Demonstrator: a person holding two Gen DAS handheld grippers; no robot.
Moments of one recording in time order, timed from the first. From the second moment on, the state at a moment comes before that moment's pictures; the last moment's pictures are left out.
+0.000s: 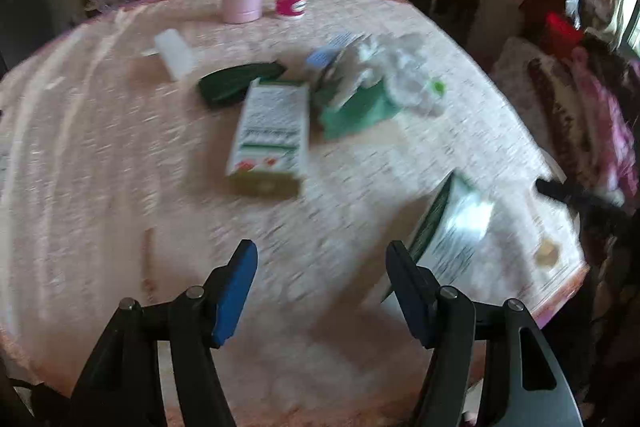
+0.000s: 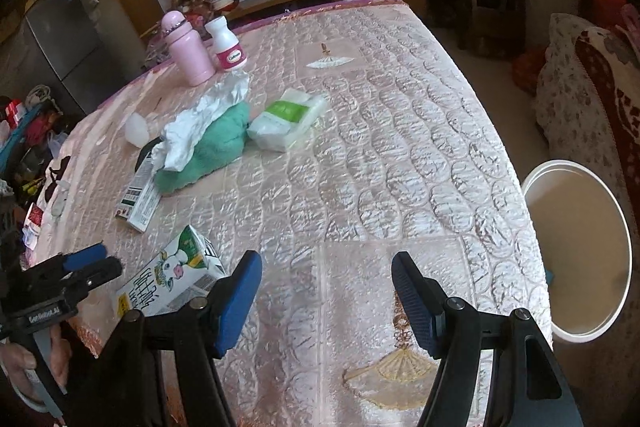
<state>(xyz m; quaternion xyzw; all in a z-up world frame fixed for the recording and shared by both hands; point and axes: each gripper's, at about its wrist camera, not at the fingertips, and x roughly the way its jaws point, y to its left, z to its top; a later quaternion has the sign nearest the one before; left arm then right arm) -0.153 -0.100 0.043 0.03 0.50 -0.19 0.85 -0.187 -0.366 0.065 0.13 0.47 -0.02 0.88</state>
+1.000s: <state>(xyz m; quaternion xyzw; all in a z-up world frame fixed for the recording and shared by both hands) -0.066 -0.076 0.041 -0.03 0.47 -0.15 0.87 -0.158 -0.296 0.056 0.10 0.50 0.08 0.86</state>
